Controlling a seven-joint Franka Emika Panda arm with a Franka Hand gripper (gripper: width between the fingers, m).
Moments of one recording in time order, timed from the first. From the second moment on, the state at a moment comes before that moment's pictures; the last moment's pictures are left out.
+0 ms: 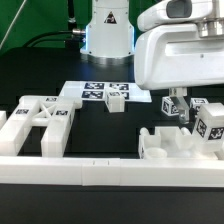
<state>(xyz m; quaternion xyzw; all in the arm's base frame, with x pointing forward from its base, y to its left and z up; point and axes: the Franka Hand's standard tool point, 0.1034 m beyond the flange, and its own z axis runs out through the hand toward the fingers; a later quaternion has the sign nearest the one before) 0.650 0.108 0.087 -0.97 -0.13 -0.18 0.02</state>
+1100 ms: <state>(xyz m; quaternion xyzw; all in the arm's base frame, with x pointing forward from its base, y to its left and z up) 0.648 0.102 0.098 -0.99 -0.14 -0.05 0.03</state>
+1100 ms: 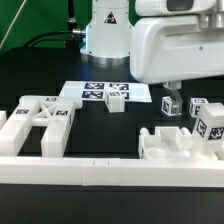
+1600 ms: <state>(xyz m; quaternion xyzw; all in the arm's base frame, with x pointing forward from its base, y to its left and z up) 0.657 0.102 0.093 -0.99 -0.14 0.09 0.03</state>
